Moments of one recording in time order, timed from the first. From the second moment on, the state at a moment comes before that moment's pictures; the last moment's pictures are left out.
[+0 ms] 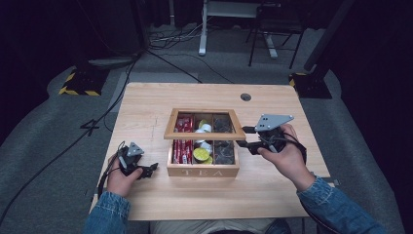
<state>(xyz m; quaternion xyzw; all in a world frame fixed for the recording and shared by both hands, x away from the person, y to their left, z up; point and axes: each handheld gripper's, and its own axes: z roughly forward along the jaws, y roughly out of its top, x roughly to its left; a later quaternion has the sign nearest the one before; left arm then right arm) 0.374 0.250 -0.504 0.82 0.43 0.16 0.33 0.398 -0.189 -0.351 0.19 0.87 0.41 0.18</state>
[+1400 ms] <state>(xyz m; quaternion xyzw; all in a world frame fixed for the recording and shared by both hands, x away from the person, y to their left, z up) 0.374 0.250 -0.504 0.82 0.43 0.16 0.33 0.373 -0.189 -0.421 0.21 0.89 0.38 0.14</state>
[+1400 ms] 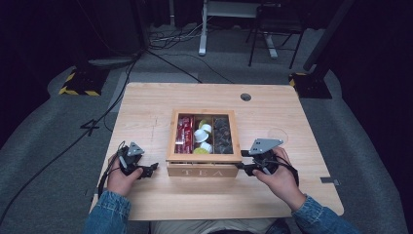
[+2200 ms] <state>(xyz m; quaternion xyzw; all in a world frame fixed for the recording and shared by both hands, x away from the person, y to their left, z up) 0.375 0.249 -0.504 0.82 0.43 0.16 0.33 0.376 -0.192 -0.414 0.22 0.88 0.41 0.12</state>
